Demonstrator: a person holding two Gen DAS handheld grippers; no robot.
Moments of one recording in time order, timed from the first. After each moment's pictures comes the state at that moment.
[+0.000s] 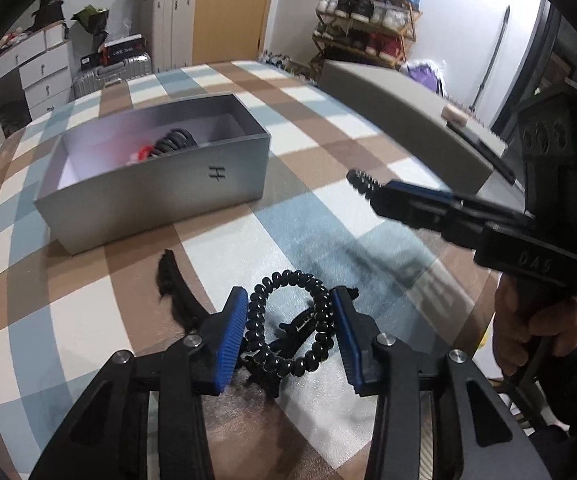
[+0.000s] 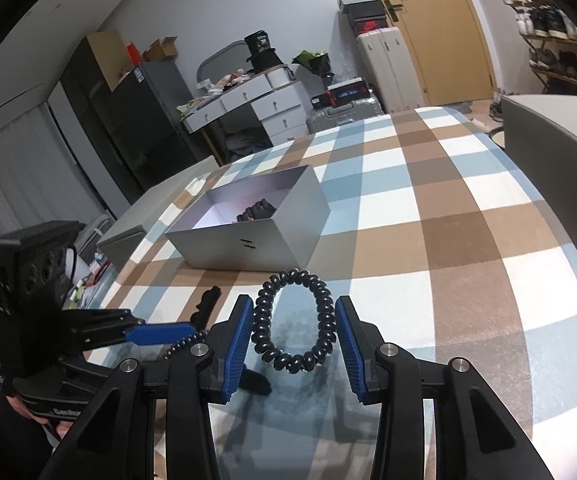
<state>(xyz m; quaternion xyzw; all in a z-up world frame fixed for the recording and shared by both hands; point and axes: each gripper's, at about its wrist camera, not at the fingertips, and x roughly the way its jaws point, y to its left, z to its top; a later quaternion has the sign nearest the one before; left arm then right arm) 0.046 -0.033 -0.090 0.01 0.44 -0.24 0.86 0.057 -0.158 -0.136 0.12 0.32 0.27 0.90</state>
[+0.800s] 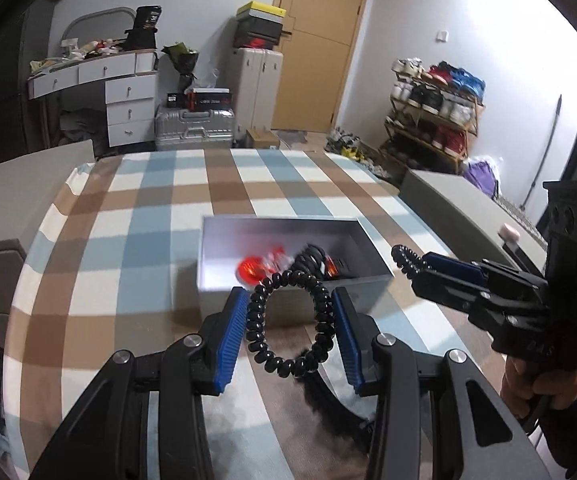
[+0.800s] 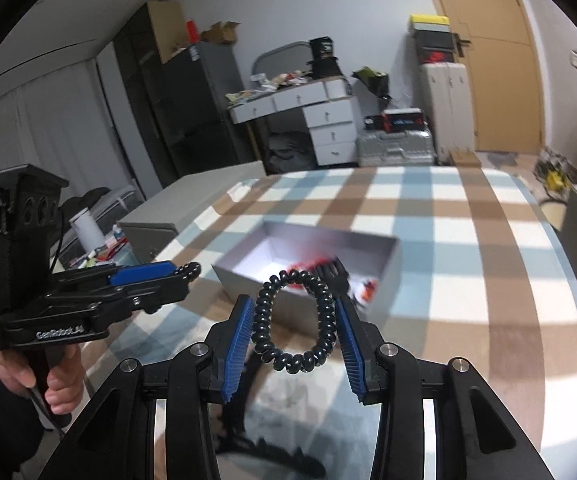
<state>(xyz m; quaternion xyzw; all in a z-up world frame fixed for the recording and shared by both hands) 0.073 0.043 -0.043 -0.06 0.33 -0.12 0.93 0.092 -0.087 -0.086 0.03 0.28 0.34 0.90</state>
